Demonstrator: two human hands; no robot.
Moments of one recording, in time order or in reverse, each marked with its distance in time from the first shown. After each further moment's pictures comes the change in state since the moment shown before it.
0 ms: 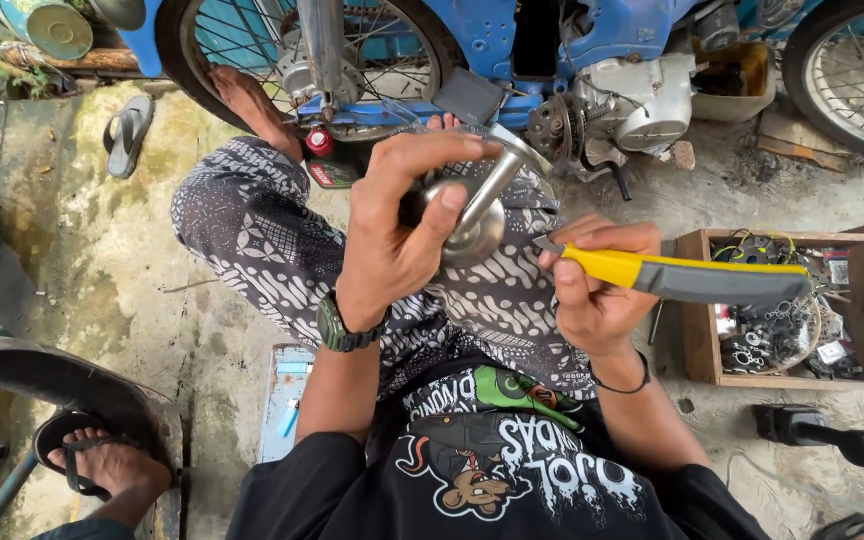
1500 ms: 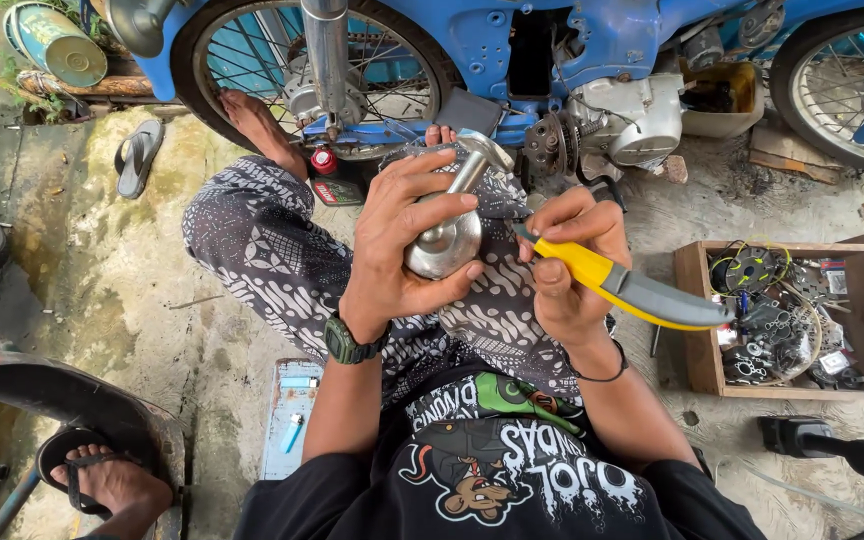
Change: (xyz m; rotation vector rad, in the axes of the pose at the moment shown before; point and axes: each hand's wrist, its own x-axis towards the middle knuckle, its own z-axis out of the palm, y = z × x) left_hand -0.024 -0.014 -0.007 0.117 -0.059 0.155; right_hand 0.021 0.000 0.026 0.249 0.019 0.069
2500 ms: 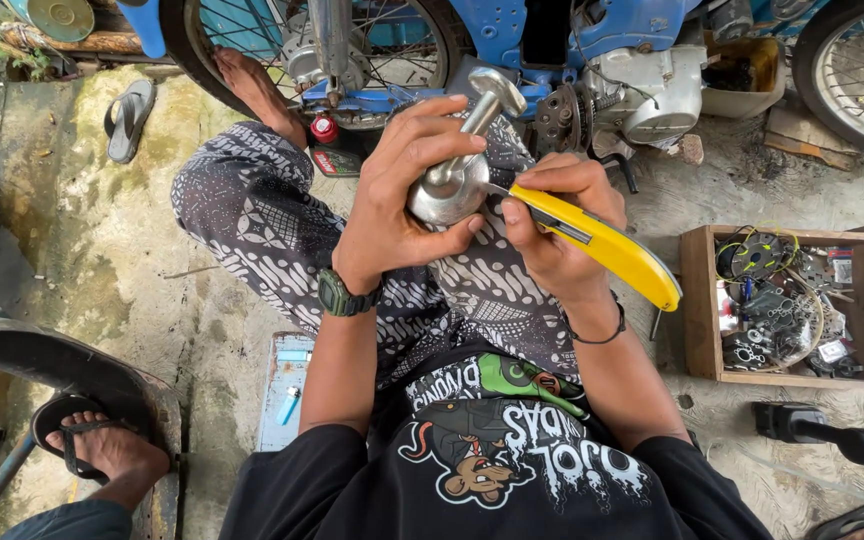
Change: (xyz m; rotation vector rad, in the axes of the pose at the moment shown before) left_hand 0.010 -0.019 -0.015 0.014 -0.204 -0.002; right_hand 0.014 0.001 0.009 -0.436 -0.167 -0.025
